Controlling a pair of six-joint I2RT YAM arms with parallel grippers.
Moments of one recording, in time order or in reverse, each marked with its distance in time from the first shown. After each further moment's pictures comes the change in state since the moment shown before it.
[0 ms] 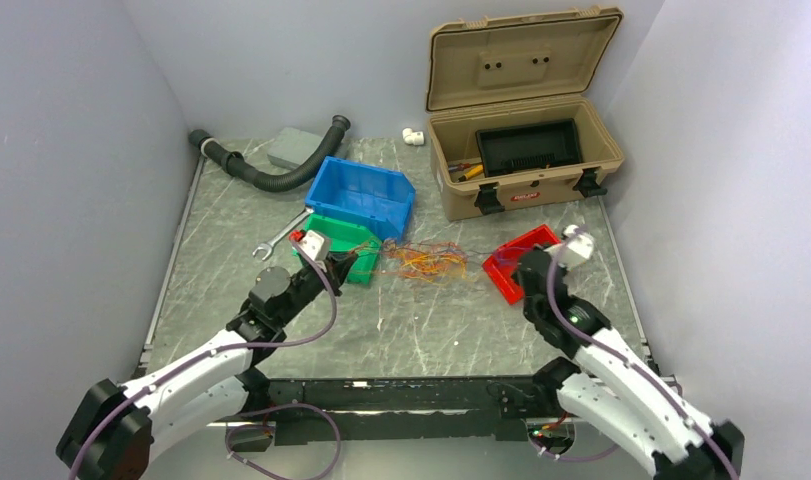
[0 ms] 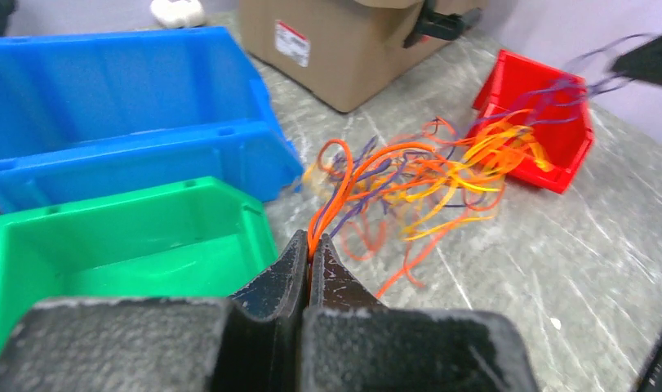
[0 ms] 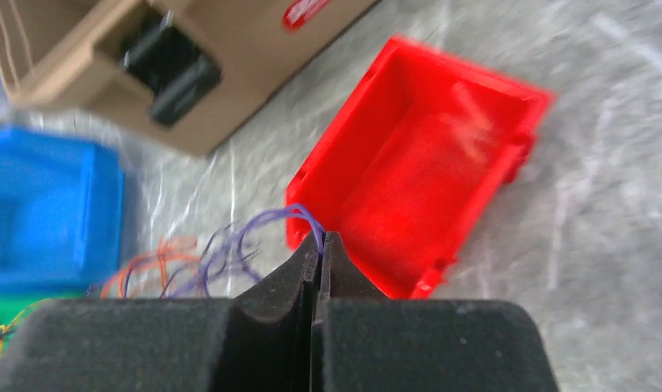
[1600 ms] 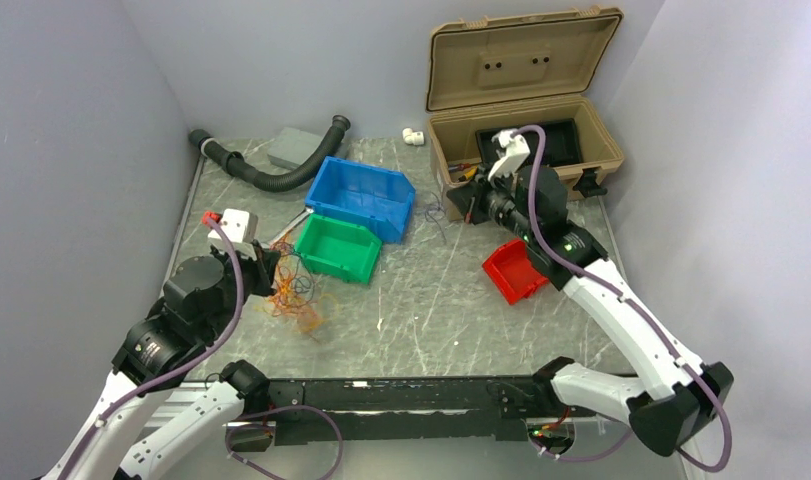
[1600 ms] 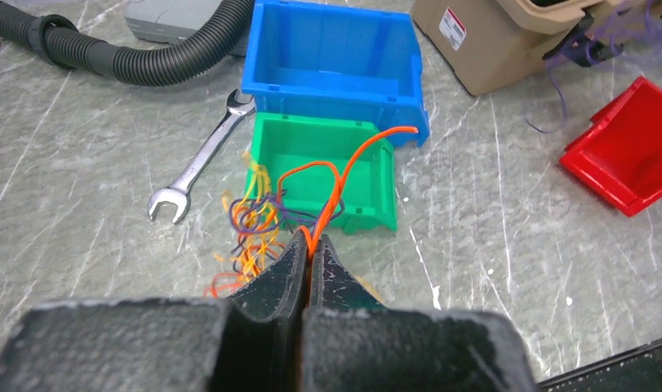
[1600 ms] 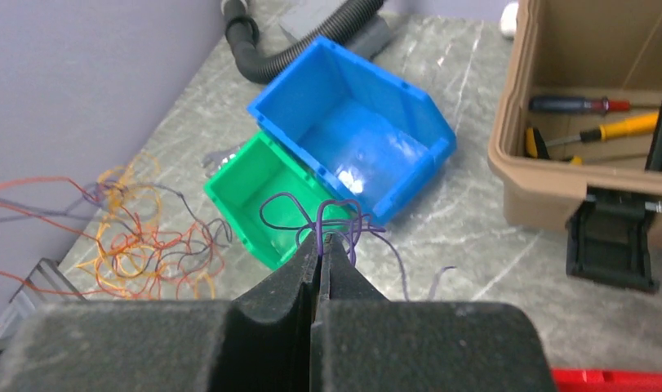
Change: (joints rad) left arm 0.007 -0.343 0.671 -1.276 -0.413 -0.079; right arm -0.074 0.309 0.550 0.095 -0.818 -0.433
